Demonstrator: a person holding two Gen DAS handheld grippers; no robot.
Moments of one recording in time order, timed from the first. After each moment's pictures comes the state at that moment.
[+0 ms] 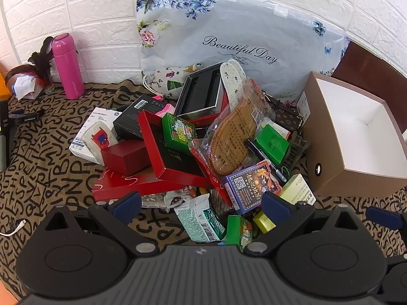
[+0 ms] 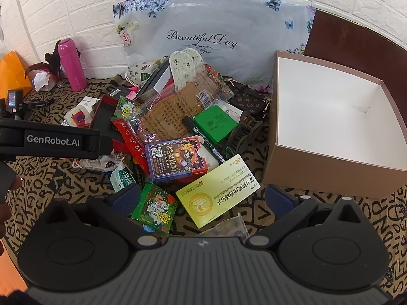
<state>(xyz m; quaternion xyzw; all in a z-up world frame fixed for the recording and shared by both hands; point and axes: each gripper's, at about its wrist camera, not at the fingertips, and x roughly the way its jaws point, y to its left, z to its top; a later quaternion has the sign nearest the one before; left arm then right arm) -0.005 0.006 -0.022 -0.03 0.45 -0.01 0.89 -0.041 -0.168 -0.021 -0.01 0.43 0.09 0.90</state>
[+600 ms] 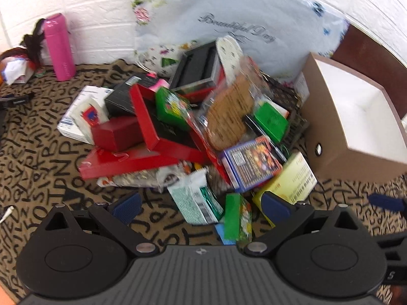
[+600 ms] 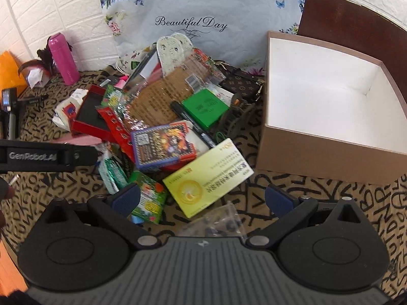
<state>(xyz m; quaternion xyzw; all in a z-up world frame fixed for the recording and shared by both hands) -0.014 0.008 -0.053 -0.03 0.48 -0.04 0.88 -0.037 -0.190 -0.042 0.00 0.46 0.09 0.89</state>
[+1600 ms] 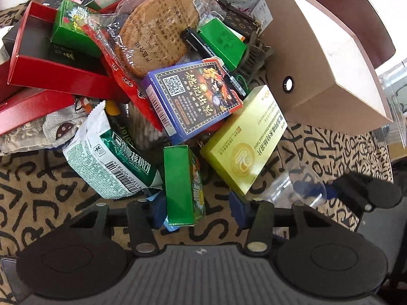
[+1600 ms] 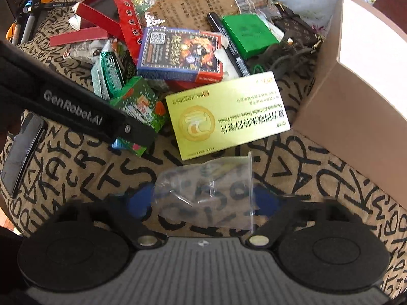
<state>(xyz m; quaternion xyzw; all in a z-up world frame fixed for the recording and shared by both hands) 0.023 -0.023 -0.143 -0.08 0.58 -0.18 0.79 -0.023 -0.182 -0.132 -0.11 0.55 0.19 0.81</state>
